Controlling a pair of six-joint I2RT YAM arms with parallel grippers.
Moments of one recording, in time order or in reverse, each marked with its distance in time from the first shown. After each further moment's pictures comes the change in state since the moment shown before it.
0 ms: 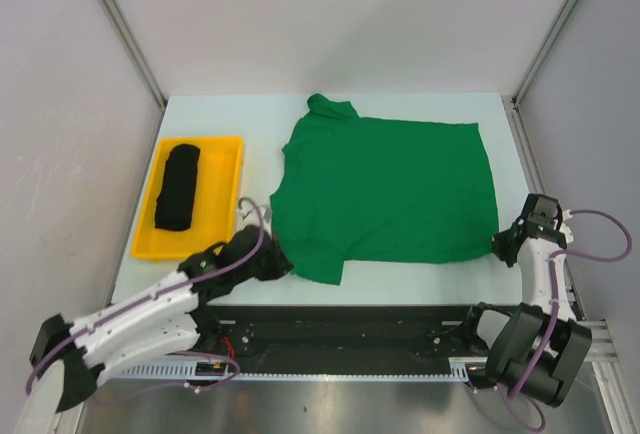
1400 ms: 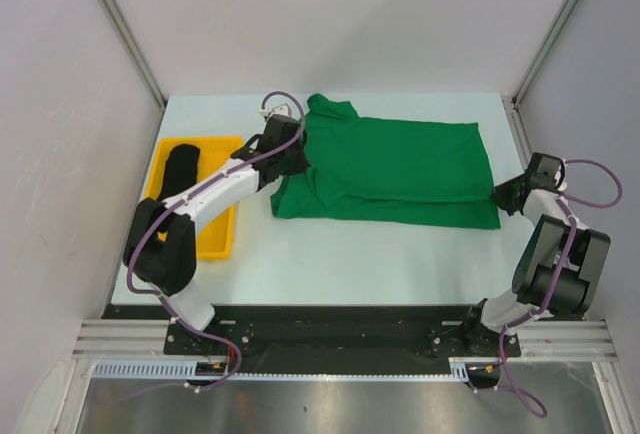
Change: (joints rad) left arm 0.358 0.951 0.858 0.151 -0.010 0.264; right arm 0.026 0.518 0.275 0.457 -0.200 -0.042
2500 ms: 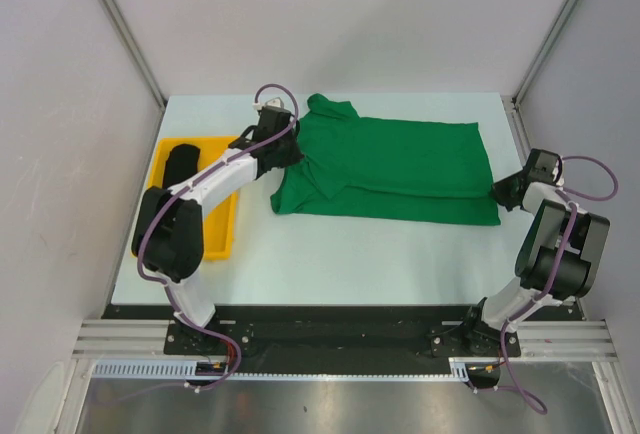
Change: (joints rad) left arm 0.078 0.090 0.077 0.001 0.031 0.013; right arm 0.002 0.102 0.048 0.042 -0.002 -0.002
